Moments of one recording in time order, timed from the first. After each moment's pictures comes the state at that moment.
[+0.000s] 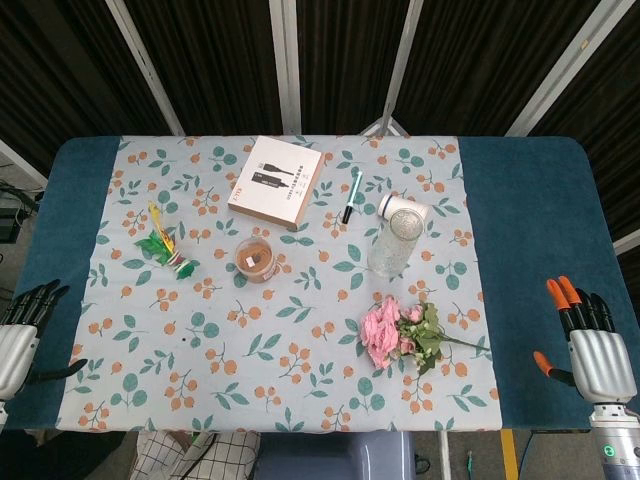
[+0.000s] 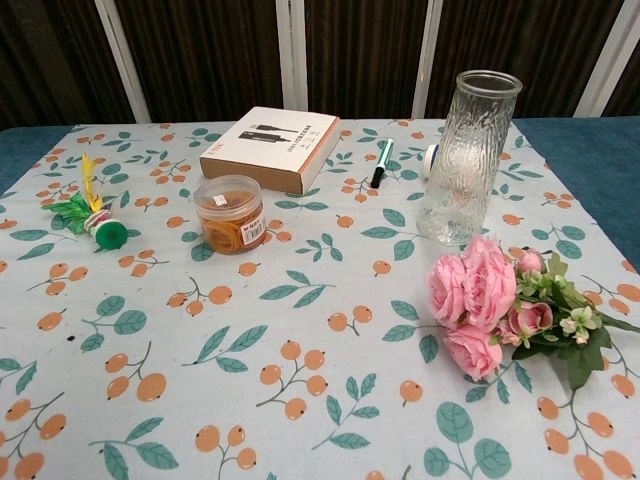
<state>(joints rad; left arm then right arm) -0.09 -1.05 0.01 -1.66 1.52 1.42 -0.09 0.08 -1.13 0.06 -1.61 -1.48 1.46 -0.06</state>
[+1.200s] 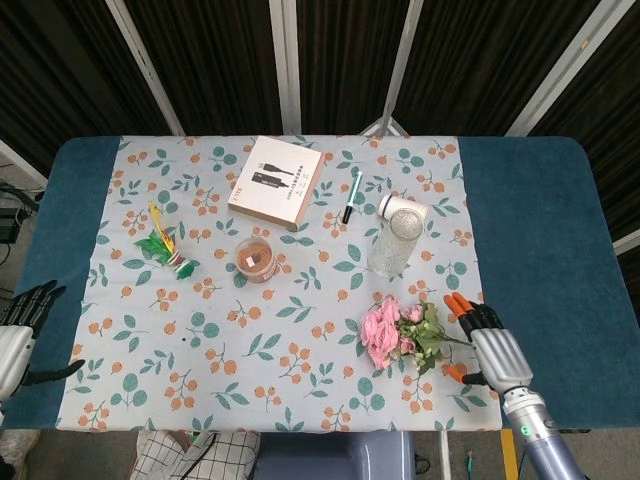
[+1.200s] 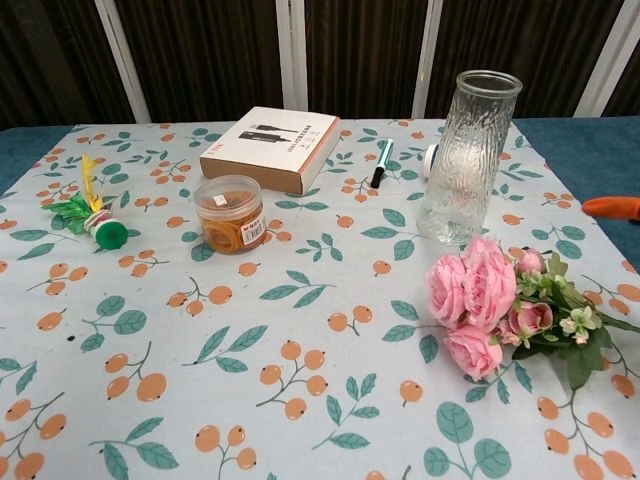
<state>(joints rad) -0.09 -1.04 0.01 -1.65 1.53 1.42 -0.13 0.25 -1.24 0.05 -1.83 -1.35 1.13 -0.18</state>
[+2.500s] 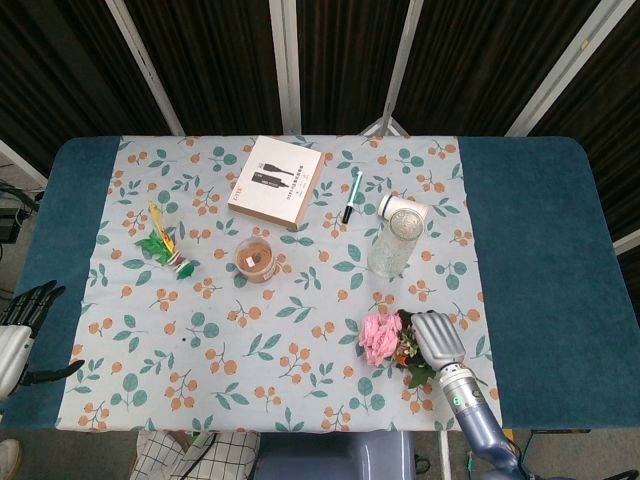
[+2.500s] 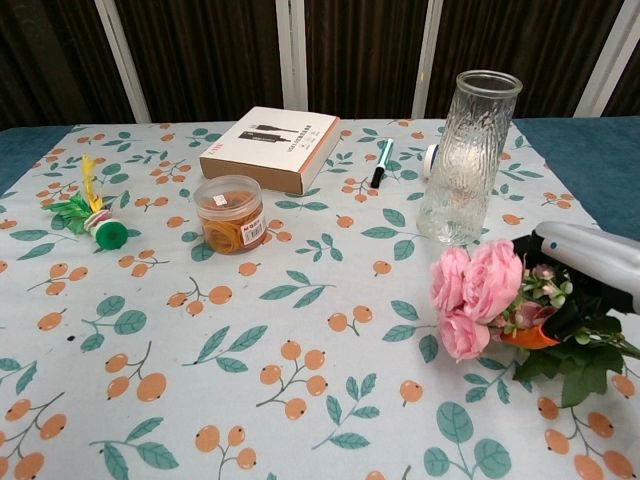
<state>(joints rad) -0.09 -1.03 0.02 -1.65 1.53 1.41 -0.17 0.39 -1.52 0.13 -1.70 -1.20 1.10 -0.32</state>
